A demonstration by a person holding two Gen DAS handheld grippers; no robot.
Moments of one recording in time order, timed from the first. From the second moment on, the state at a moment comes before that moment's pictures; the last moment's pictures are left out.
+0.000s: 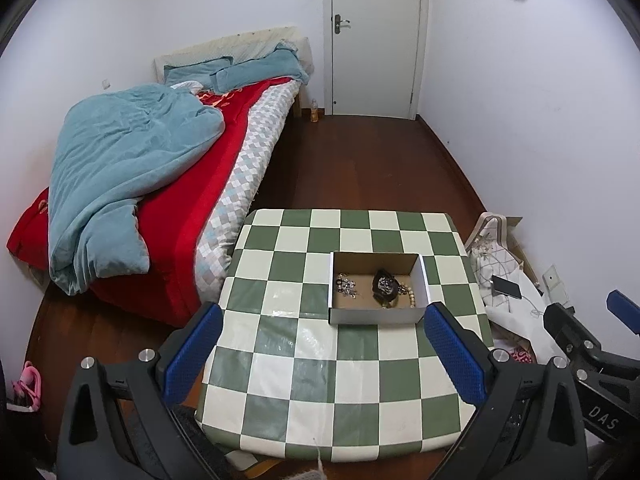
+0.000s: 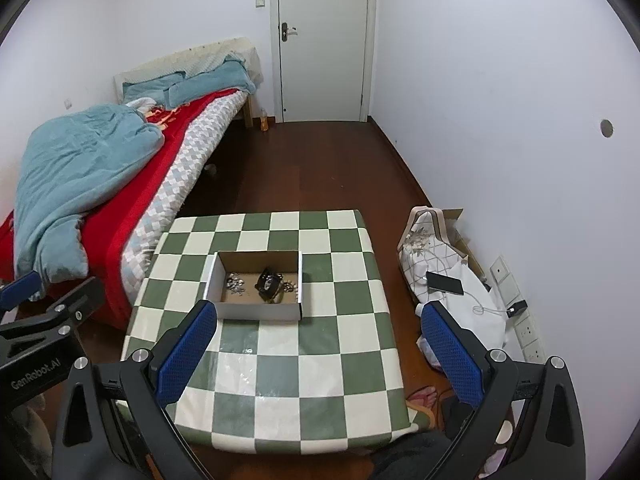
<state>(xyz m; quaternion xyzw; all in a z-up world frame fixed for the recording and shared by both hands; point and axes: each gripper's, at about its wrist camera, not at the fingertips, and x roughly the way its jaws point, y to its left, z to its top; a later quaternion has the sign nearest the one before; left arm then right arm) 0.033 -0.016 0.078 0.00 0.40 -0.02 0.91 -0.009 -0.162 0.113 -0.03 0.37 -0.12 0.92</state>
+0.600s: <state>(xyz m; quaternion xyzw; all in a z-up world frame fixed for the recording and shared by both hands) 0.054 -0.021 0.062 0.01 0.42 -0.01 0.91 0.046 -0.174 0.077 -0.04 0.42 -0.13 0.90</state>
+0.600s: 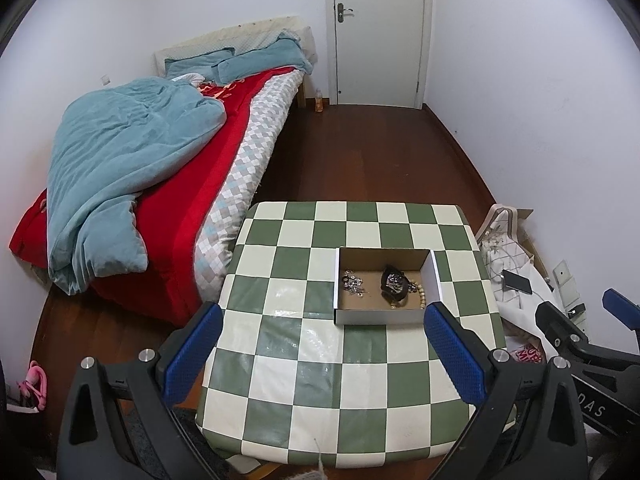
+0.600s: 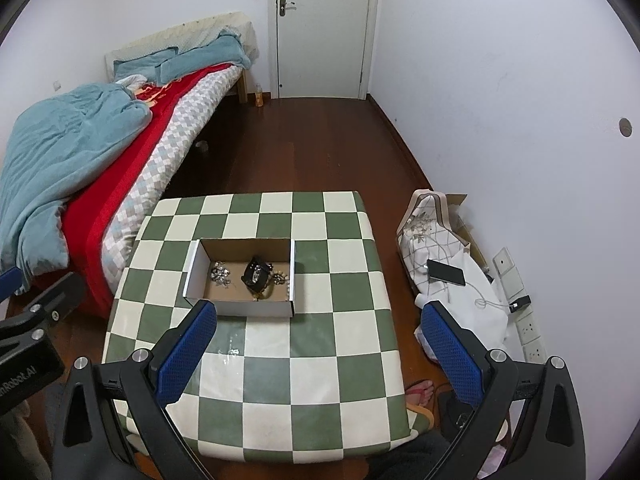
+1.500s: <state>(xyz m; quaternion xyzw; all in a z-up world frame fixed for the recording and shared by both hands) 0.050 -0.017 0.061 0.01 0.42 -0.01 0.91 0.046 -0.172 0.080 -0.05 0.41 -0.12 0.90</state>
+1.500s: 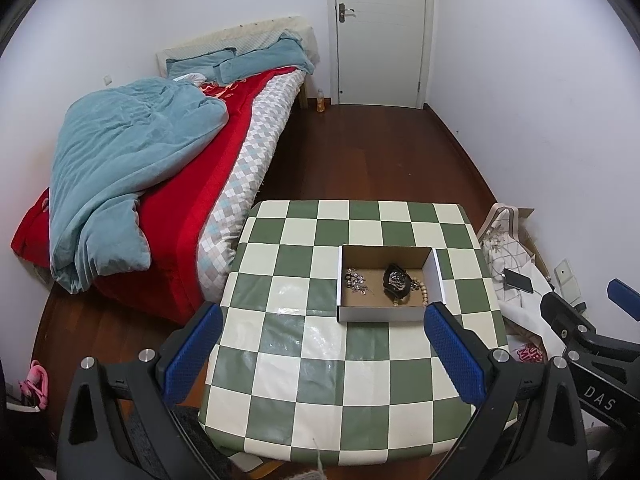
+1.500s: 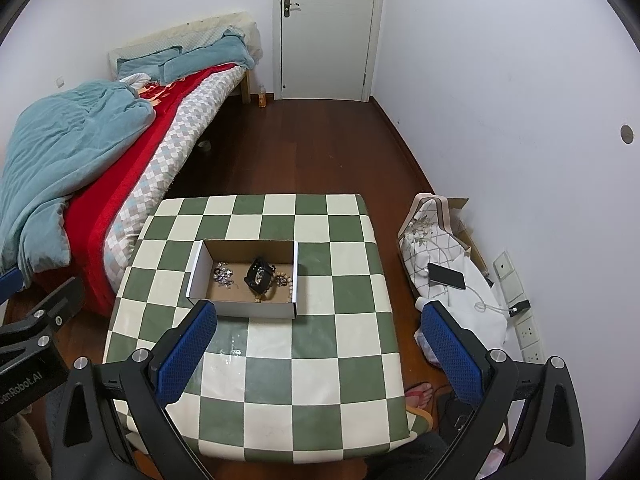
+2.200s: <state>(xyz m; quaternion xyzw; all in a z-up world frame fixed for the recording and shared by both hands) 0.047 -0.012 0.060 0.01 0.42 0.00 0.91 0.047 -0.171 0.092 -0.05 0.41 -0.11 0.90</state>
